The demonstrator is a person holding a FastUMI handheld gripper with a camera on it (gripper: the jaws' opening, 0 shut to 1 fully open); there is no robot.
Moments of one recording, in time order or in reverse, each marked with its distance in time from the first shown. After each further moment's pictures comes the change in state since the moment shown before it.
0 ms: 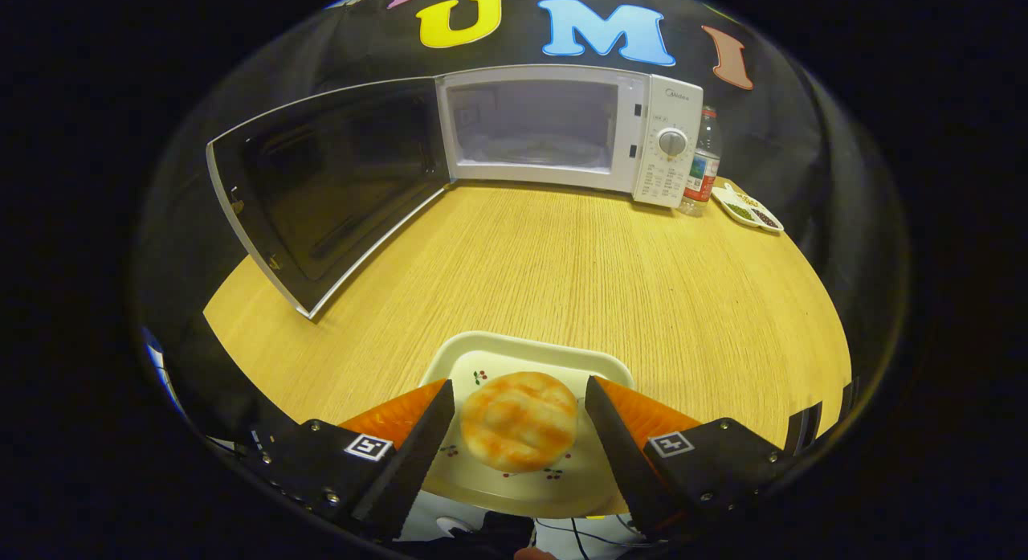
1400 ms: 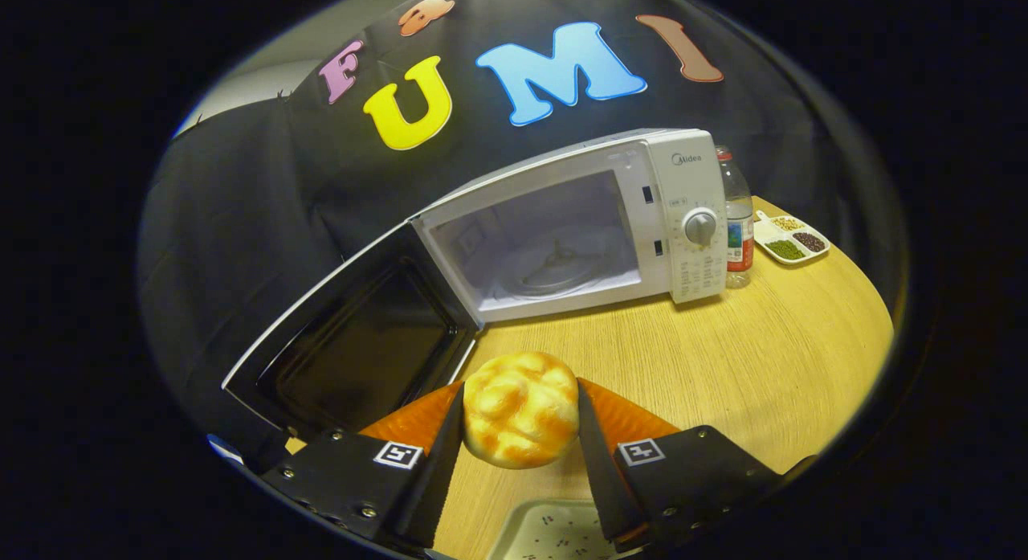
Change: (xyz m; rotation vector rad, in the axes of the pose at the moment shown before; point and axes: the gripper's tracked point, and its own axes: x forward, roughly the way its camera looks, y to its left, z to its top) arm 0.024 0.005 0.193 0.304 -0.323 0.216
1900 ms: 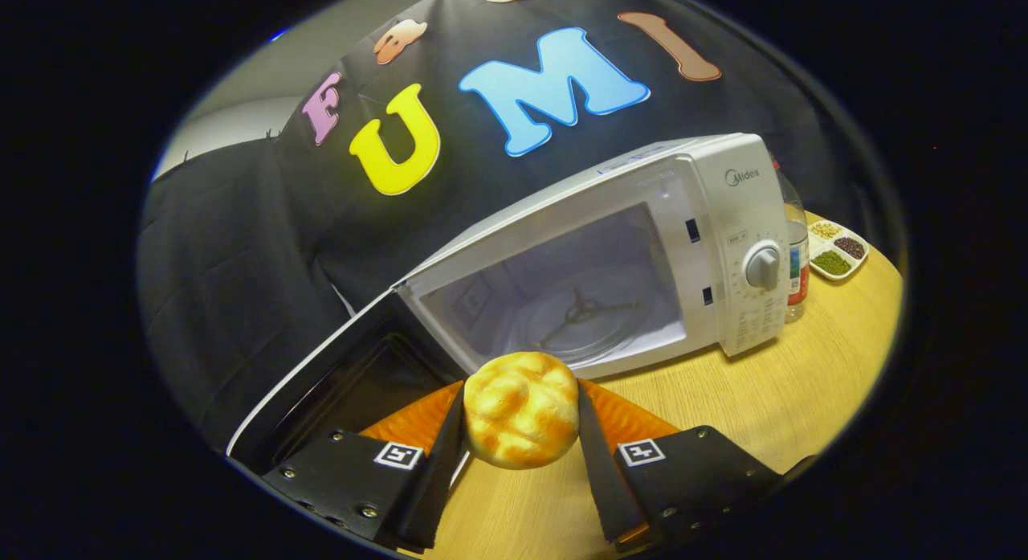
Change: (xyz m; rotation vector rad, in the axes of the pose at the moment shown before) arm 0.085 0.004 0.064 0.084 -0.154 0.058
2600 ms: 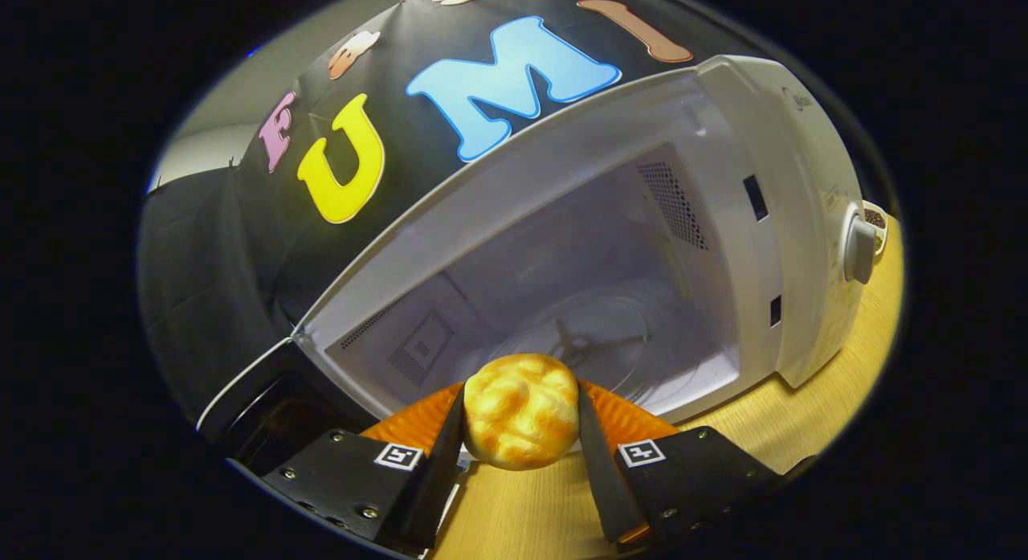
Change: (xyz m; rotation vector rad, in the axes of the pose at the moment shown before) arm 0.119 -0.040 0.010 0.085 -0.094 -0.069
